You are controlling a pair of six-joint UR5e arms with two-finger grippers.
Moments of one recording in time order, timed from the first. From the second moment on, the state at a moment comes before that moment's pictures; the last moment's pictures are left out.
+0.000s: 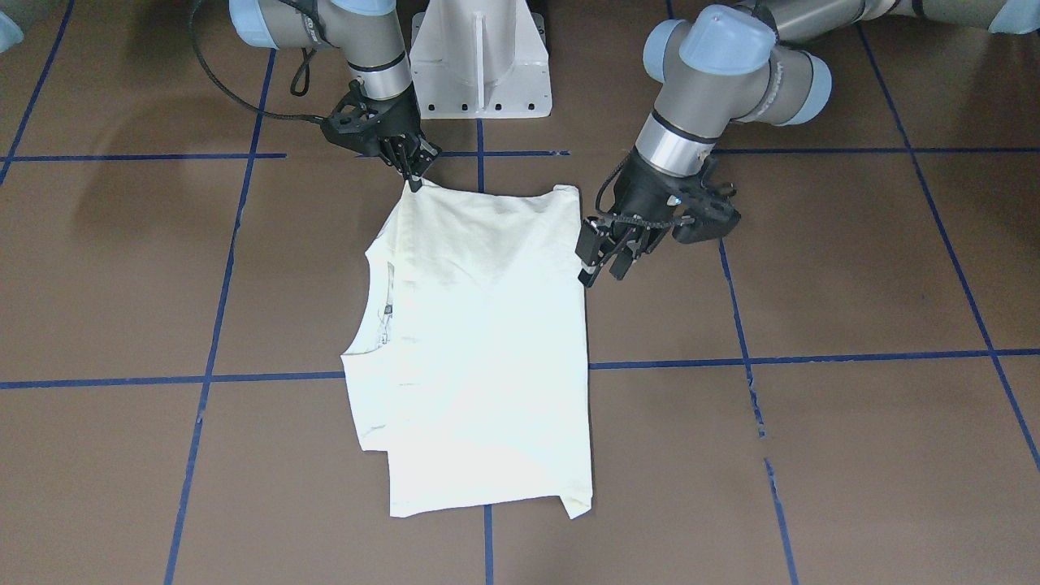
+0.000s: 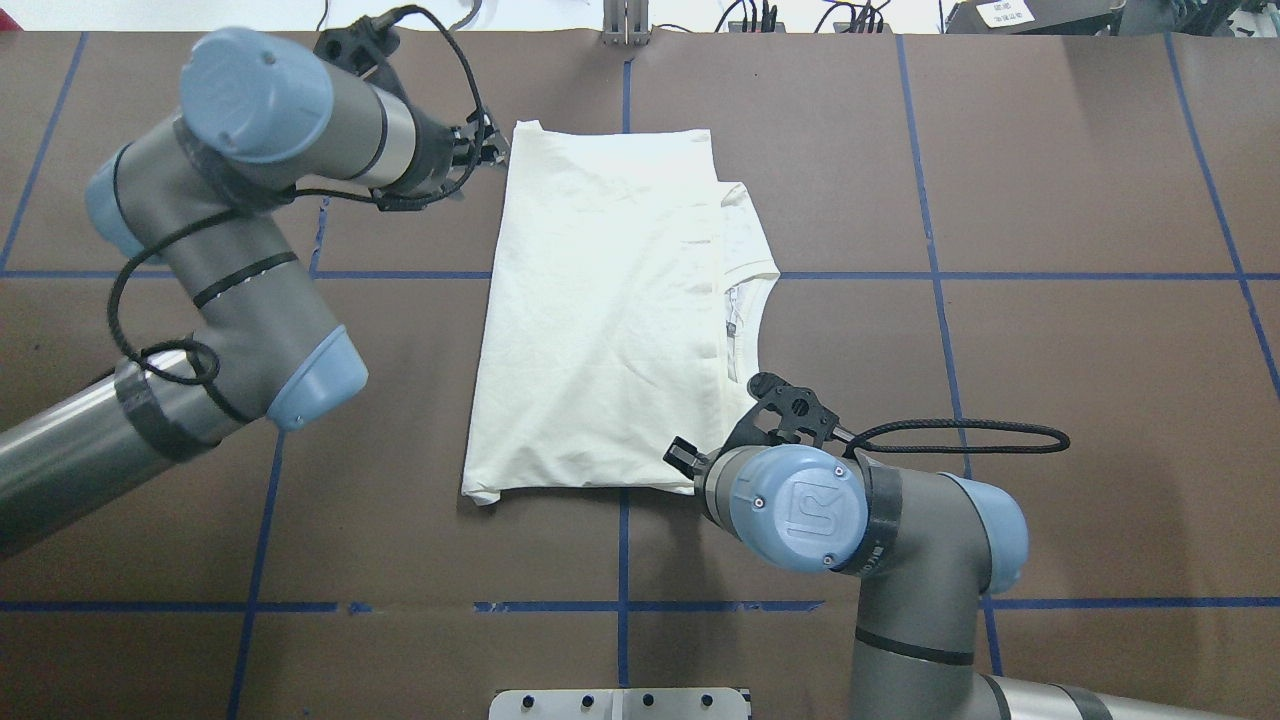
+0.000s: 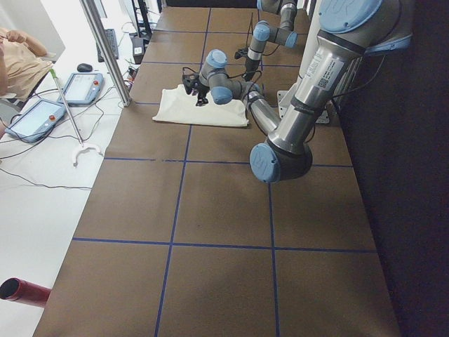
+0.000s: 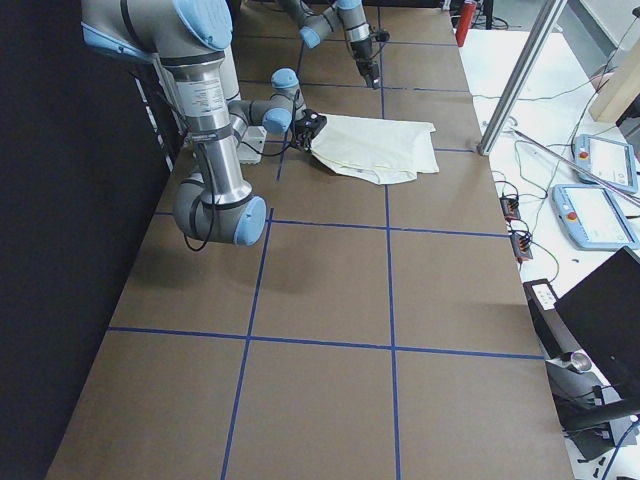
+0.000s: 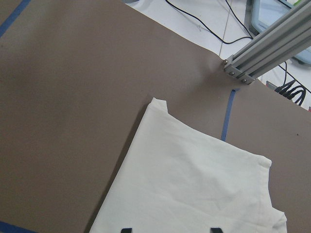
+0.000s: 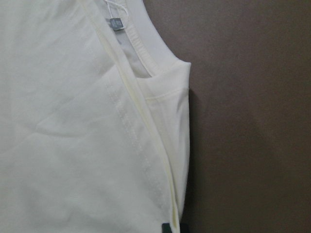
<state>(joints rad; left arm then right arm) -0.62 -2.01 -1.84 -2.01 -1.77 -1.74 0.26 -1.17 1.95 -1.47 1.57 1.96</state>
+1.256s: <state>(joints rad) -0.26 -1.90 -1.86 -1.98 -1.58 -2.02 0.26 -1.20 1.98 -1.47 1.61 1.95</state>
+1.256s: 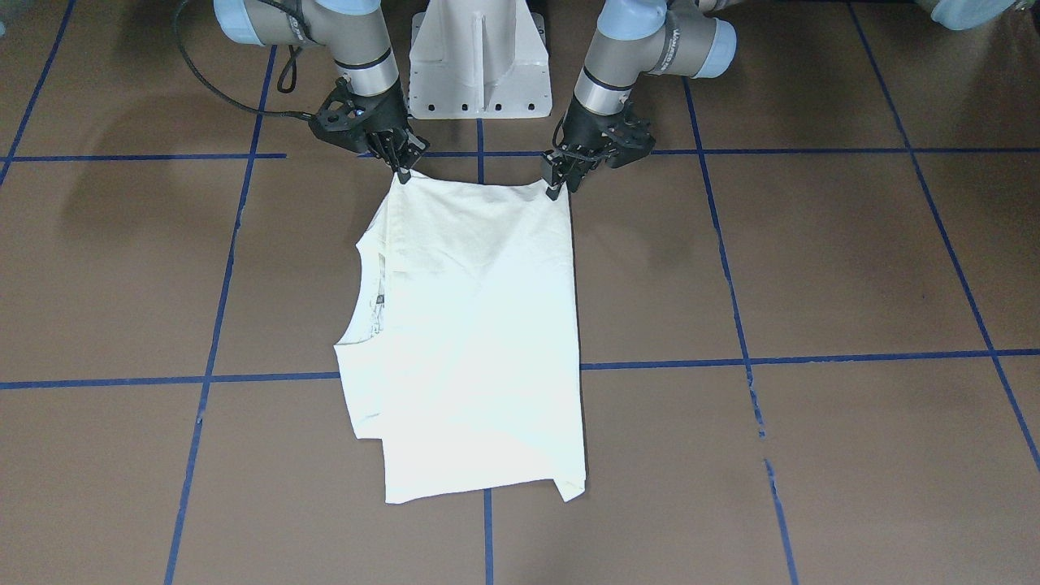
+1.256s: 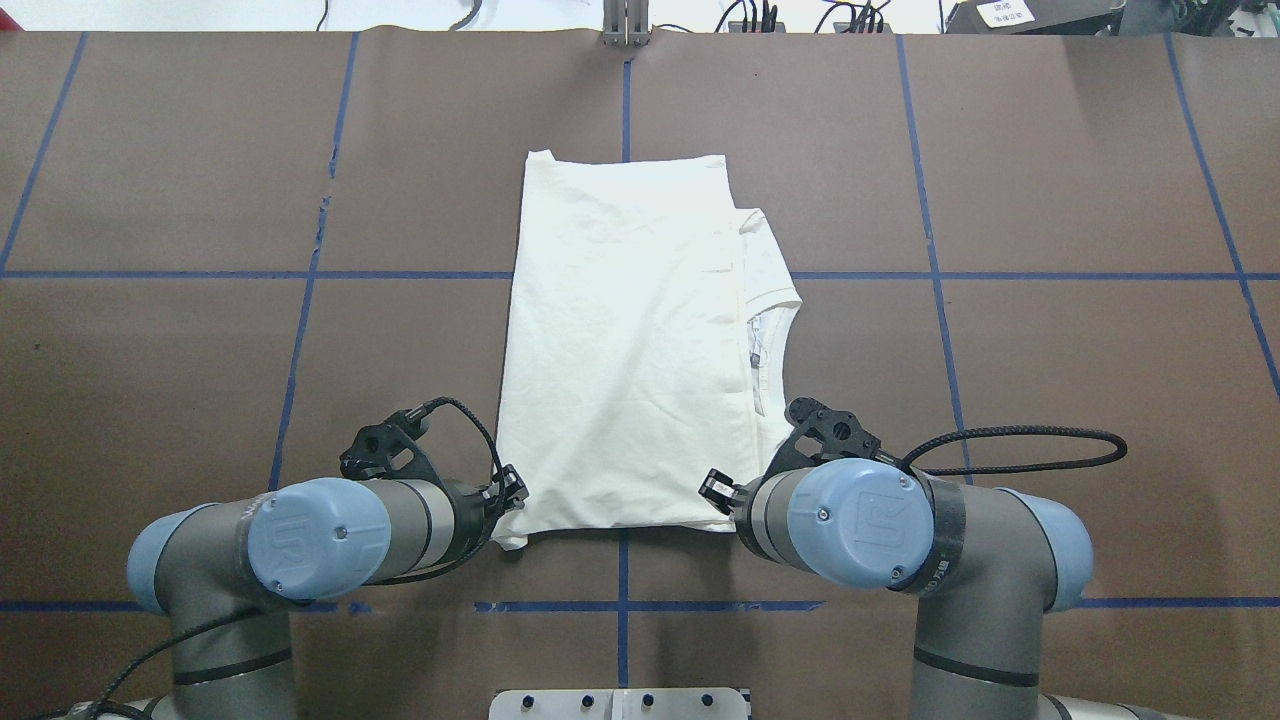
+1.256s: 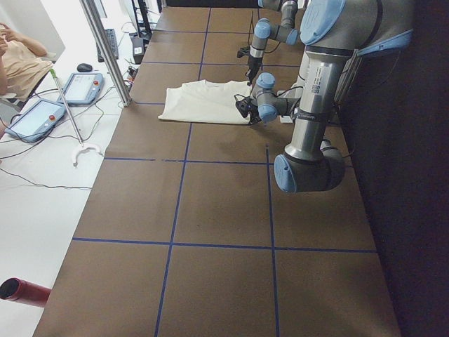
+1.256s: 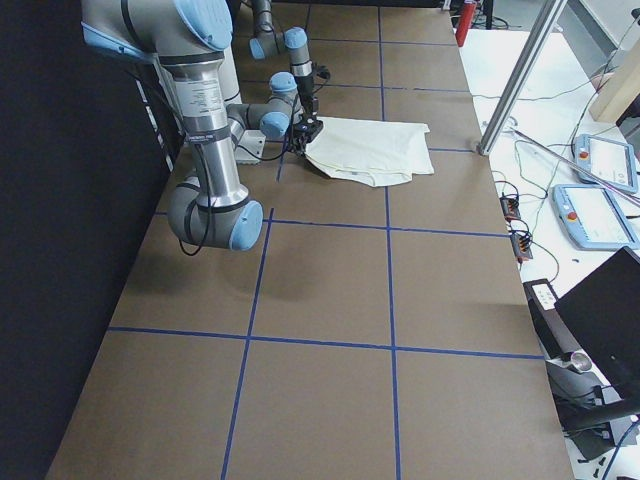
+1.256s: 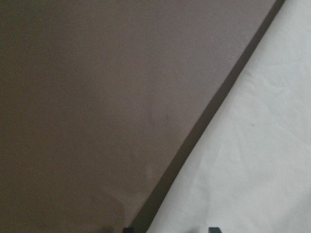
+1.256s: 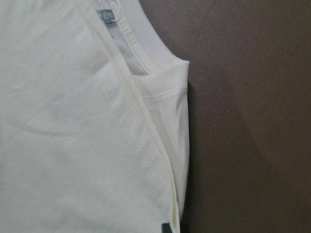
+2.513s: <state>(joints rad) -0.24 -1.80 -2.11 -1.97 -1.58 -2.02 0.14 -1.33 2.23 -1.48 1.61 1.95</state>
